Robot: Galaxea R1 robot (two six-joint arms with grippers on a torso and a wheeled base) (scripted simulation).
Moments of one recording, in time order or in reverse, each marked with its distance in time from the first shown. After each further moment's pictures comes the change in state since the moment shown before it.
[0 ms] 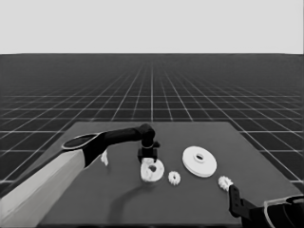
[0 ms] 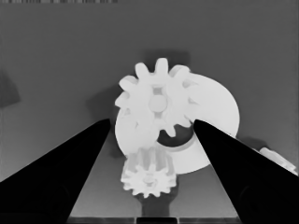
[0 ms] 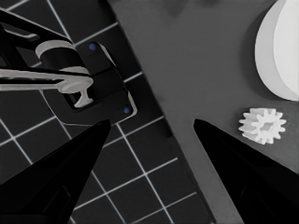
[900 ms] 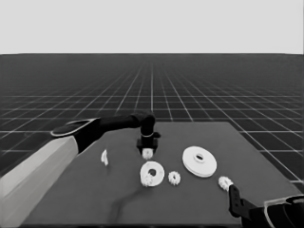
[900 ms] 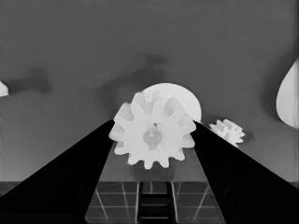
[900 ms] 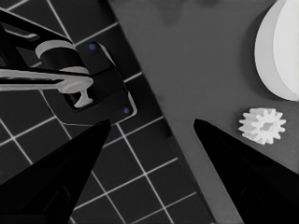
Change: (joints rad) left arm -0.143 -0.040 0.122 -0.125 0.073 -0.066; right arm 0.000 0.000 0.000 0.000 0.000 0.000
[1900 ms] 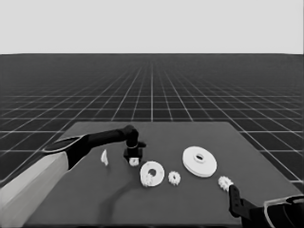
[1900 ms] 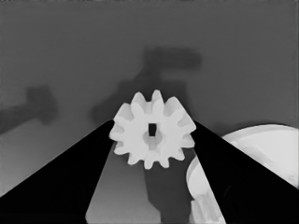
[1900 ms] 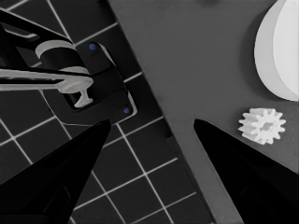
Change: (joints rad) left arm 0.170 -0.121 -0.107 0.127 -0.126 0.205; right arm 0.000 0.000 0.000 0.000 0.000 0.000
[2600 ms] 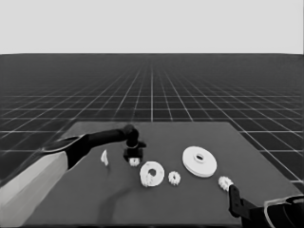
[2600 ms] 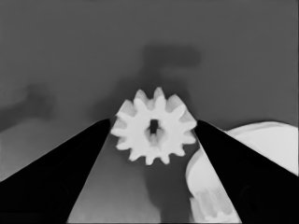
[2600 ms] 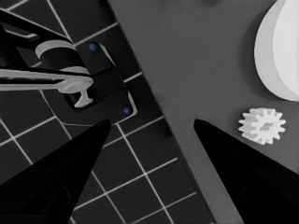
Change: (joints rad) left arm -0.004 -0.003 0.011 -0.004 0.005 -0.005; right arm 0.000 0.000 0.000 0.000 0.000 0.000
